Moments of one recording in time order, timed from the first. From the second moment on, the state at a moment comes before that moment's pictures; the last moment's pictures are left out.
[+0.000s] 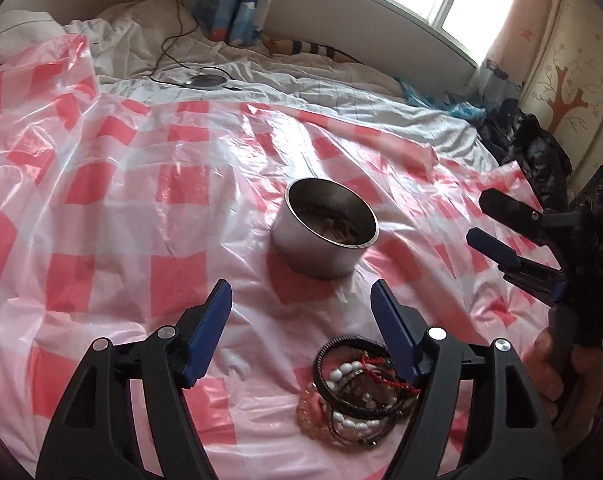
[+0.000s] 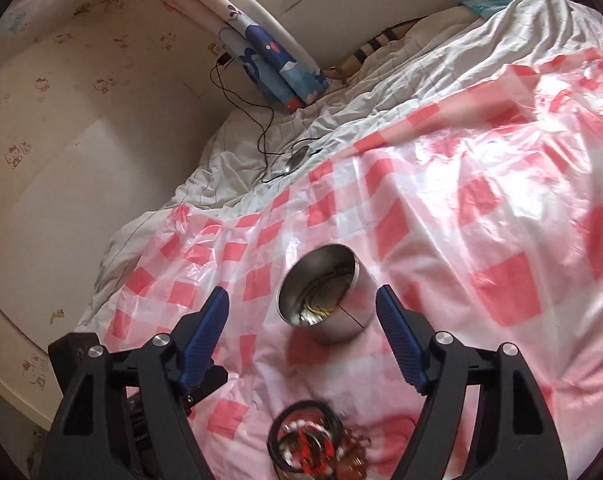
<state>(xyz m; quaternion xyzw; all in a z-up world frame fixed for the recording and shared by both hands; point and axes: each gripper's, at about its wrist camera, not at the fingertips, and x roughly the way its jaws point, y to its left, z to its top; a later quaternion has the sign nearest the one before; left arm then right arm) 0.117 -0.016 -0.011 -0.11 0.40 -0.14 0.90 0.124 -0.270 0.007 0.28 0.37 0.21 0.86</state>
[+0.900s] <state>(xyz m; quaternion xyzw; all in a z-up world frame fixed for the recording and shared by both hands) 0.066 -0.108 -0.028 0.09 0.39 -0.22 0.89 0.061 -0.309 -0.045 0.40 0.44 0.22 0.78</state>
